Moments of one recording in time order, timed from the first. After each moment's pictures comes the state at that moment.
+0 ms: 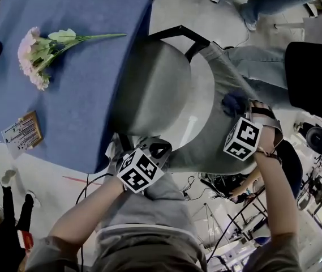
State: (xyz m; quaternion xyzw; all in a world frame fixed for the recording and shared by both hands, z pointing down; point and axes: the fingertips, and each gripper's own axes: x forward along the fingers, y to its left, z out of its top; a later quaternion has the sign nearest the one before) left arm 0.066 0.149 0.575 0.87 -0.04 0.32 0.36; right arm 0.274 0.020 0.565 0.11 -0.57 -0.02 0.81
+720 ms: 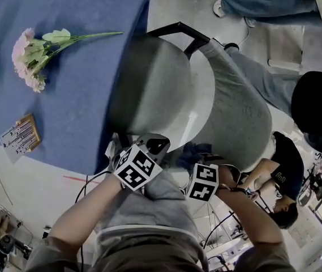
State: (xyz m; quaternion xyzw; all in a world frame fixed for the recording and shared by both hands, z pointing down) left arm 0.061 0.135 0.581 0.87 -0.05 0.32 0.37; right arm 0.117 0.247 0.574 -0.08 -0.66 0.28 0.69
